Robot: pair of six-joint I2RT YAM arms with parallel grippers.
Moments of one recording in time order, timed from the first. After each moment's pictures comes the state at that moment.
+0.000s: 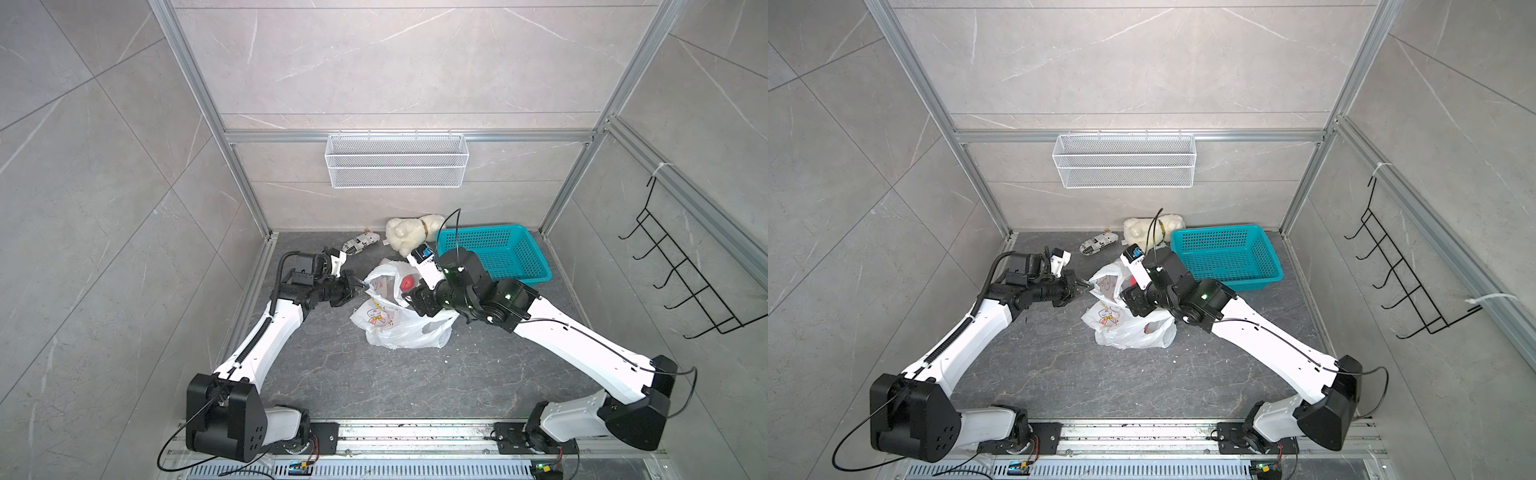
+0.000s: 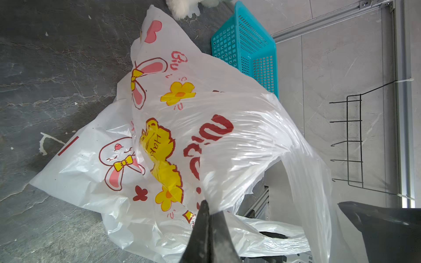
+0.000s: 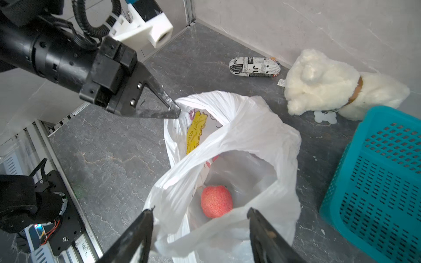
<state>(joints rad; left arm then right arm) -0.22 1.31 1.03 -0.47 0.69 -0.64 0.85 1.43 1.46 -0.66 0.01 0.10</state>
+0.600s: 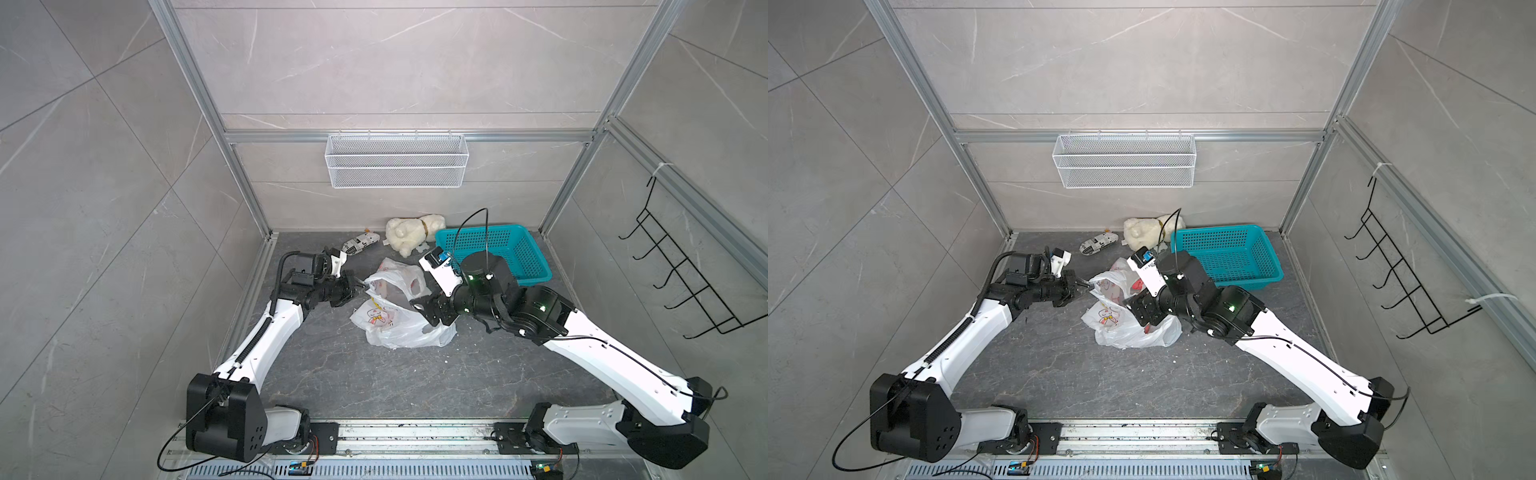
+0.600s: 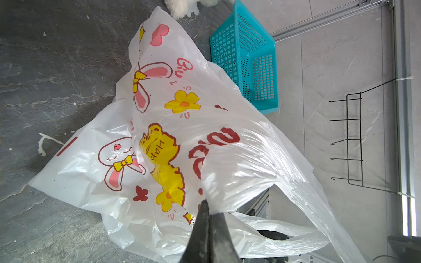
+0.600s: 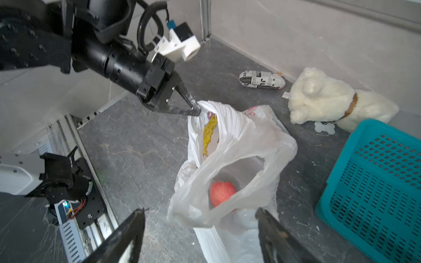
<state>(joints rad) -0.22 1.32 1.03 -0.47 0.69 -0.64 0.91 1.27 1.42 -0.75 0.00 0.07</state>
